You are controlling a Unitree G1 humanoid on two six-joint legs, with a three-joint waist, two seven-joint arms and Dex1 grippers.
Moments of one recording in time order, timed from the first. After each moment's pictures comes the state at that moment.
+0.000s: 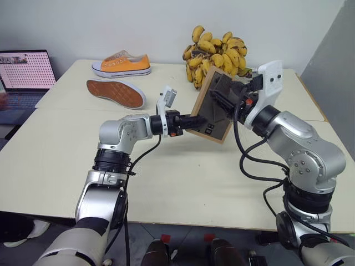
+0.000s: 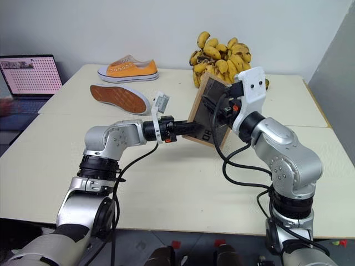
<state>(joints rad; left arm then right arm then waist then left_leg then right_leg) -0.98 0.34 0.00 0.42 -0.54 0.89 -0.99 -0.72 -0.27 -0.13 -0.54 0.49 1.03 0.24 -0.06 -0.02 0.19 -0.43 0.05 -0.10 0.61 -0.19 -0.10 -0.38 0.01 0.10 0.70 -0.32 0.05</state>
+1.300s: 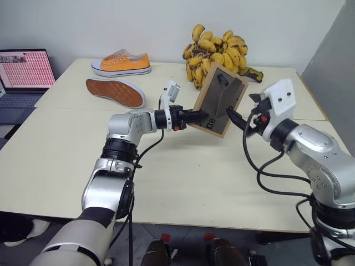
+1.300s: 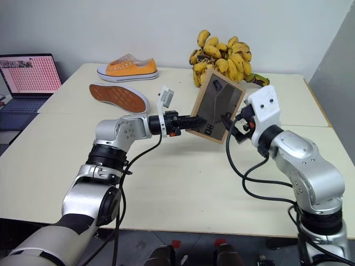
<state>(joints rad) -1.07 0.31 0.00 0.59 -0.47 0.81 -1.02 -0.52 -0.63 -0.05 -0.59 0.39 0.91 0.33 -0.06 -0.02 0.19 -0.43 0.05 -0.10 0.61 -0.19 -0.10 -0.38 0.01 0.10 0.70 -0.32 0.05</state>
